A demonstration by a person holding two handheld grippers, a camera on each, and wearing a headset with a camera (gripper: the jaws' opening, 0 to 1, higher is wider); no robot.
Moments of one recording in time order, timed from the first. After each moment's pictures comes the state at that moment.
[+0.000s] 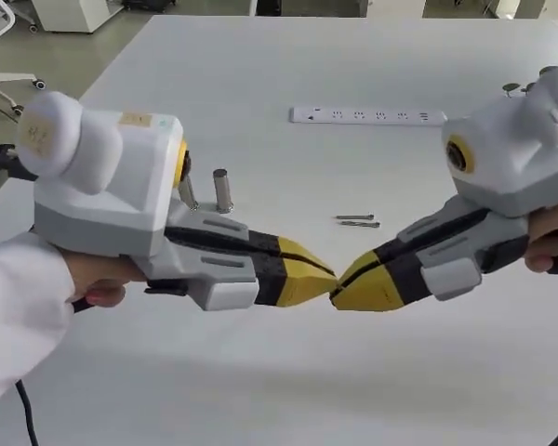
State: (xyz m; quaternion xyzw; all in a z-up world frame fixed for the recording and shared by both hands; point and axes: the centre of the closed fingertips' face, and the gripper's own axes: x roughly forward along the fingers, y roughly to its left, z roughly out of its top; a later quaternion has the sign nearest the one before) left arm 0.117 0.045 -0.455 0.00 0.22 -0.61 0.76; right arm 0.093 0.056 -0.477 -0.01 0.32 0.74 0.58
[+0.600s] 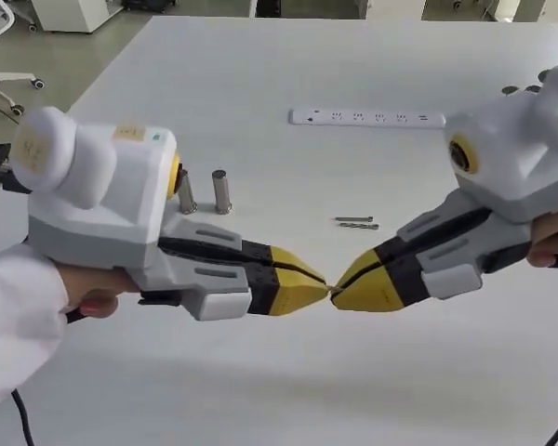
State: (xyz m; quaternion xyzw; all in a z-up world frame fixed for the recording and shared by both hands) left arm 0.117 0.051 -0.464 -0.01 0.22 -0.60 0.77; right arm 0.097 0.054 -0.474 -0.07 0.29 0.75 0.60
